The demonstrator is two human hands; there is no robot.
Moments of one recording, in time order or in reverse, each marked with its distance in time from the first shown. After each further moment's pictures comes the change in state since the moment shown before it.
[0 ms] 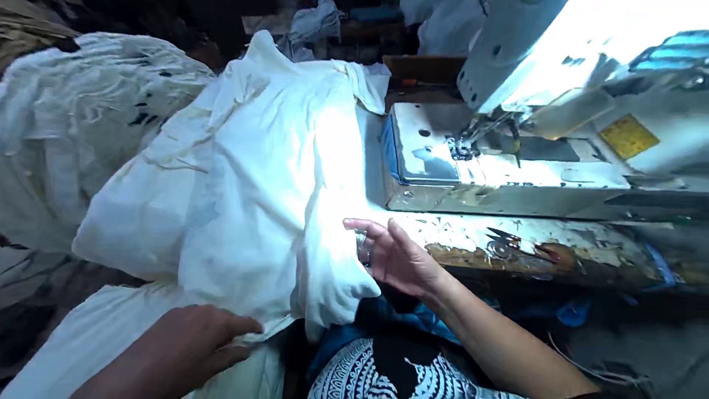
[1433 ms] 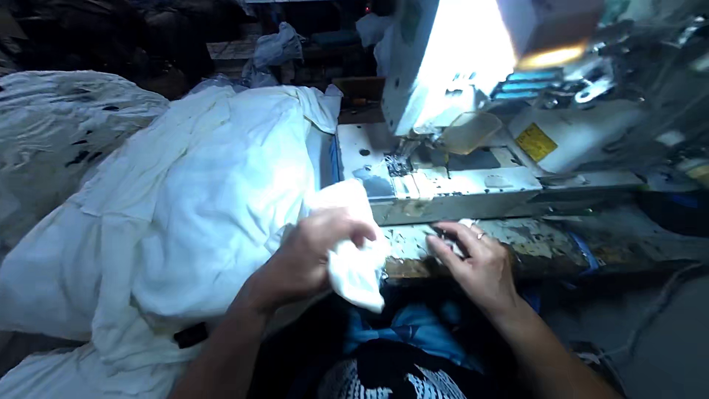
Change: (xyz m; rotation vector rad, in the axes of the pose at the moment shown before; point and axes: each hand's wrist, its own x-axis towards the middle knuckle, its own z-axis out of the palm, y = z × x) left_hand 0.195 0.106 -0.040 -0.275 0.777 0.895; right_hand -0.111 -0.063 -0.072 -1.805 0.970 -0.641
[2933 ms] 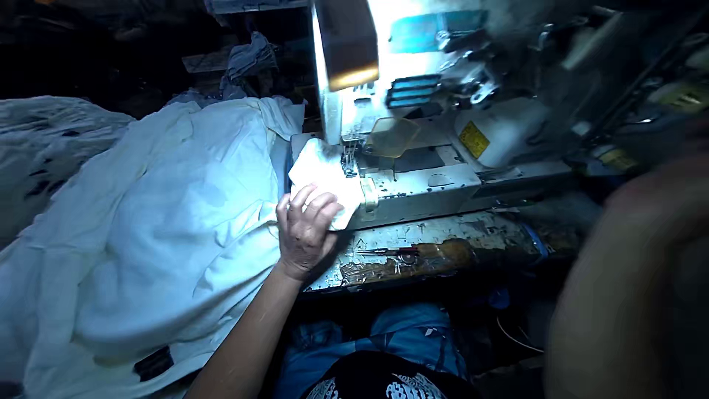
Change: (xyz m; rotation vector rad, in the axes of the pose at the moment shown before) left_hand 0.021 -0.062 0.097 0.651 0.416 0.059; right_hand 0.063 0.109 -0.143 0.483 0.773 0.223
